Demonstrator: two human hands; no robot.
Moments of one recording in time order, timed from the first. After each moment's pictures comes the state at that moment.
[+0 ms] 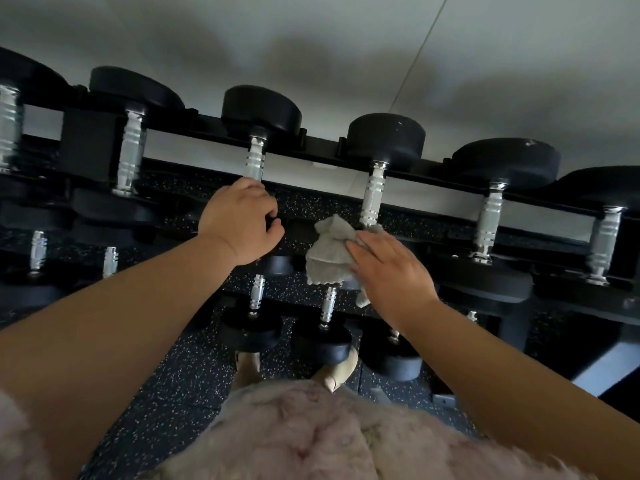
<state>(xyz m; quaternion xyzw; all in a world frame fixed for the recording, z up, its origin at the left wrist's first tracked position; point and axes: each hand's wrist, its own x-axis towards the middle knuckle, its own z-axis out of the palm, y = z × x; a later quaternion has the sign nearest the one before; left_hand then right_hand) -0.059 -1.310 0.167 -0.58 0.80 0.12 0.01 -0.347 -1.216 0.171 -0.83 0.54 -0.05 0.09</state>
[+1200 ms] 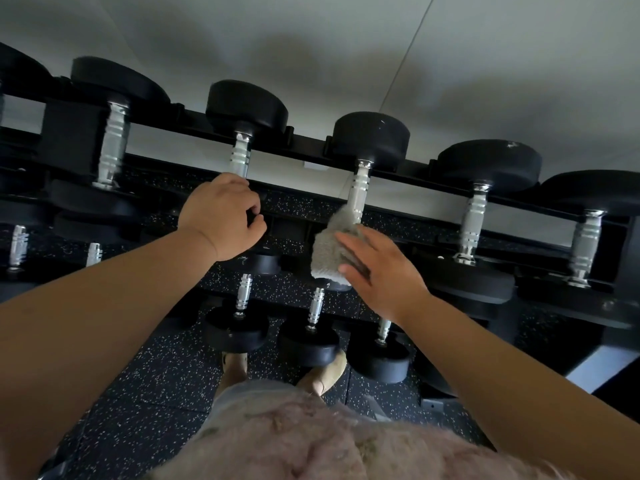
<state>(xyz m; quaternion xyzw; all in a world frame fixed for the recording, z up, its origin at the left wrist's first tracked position) -0.060 -1.307 0.166 -0.59 0.80 0.13 -0.01 -0.371 -1.226 0.174 -0.76 0.59 -0.03 0.27</state>
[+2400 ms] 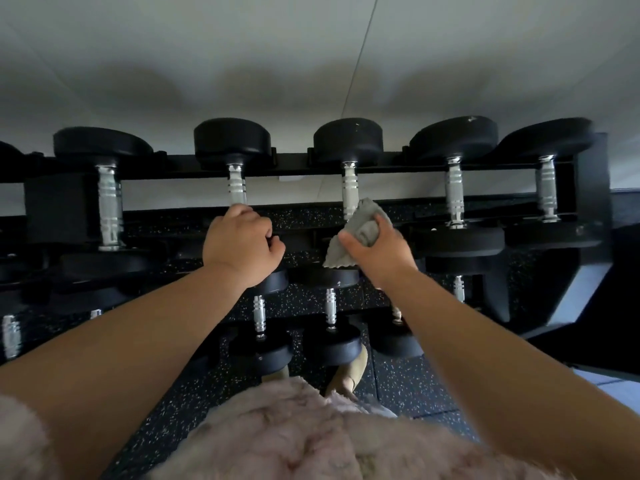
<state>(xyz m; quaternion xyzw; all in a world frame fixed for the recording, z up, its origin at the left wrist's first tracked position) -0.055 -1.307 0.167 -0.54 0.83 0.14 -0.02 -0.304 -1.231 0.190 -0.37 0.84 -0.13 0.37</state>
